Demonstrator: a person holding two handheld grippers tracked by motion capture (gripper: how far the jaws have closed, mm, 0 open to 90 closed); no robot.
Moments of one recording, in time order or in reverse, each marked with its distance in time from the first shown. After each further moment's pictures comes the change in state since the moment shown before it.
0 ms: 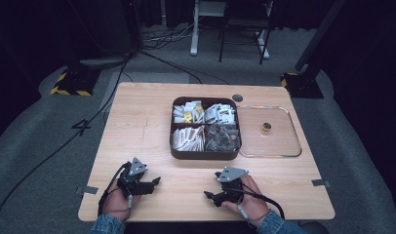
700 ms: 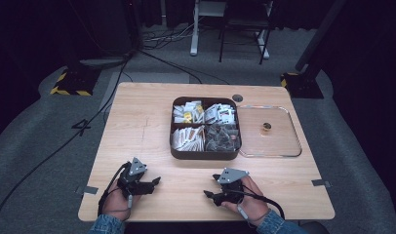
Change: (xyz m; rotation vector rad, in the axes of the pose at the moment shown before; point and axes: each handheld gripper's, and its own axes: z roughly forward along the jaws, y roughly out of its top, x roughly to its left) left arm 0.000 0.000 0.000 -0.001 0.002 -0.001; right arm 0.004 0.000 -0.002 -0.021 0.009 -0.008
